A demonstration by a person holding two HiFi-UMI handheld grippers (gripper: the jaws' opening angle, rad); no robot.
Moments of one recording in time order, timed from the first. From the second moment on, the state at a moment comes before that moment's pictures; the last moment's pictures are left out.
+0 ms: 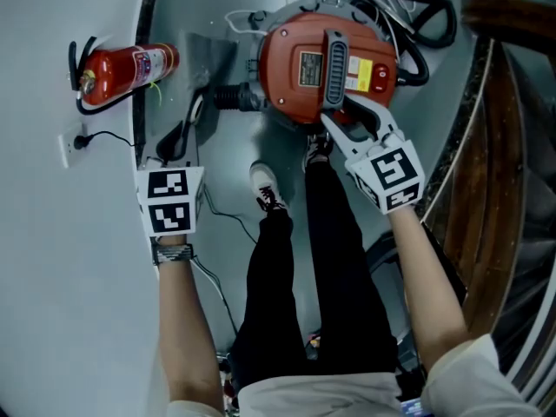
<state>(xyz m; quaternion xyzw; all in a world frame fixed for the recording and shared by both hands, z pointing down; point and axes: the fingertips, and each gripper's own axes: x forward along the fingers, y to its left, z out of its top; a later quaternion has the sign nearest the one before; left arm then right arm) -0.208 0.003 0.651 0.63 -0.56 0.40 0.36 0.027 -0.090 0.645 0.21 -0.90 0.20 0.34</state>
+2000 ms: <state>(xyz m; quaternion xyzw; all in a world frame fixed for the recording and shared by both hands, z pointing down) -0.155 0.013 0.188 0.75 -0.56 0.33 0.10 0.038 -0.048 0.128 0.23 -0.92 -0.12 0.28</state>
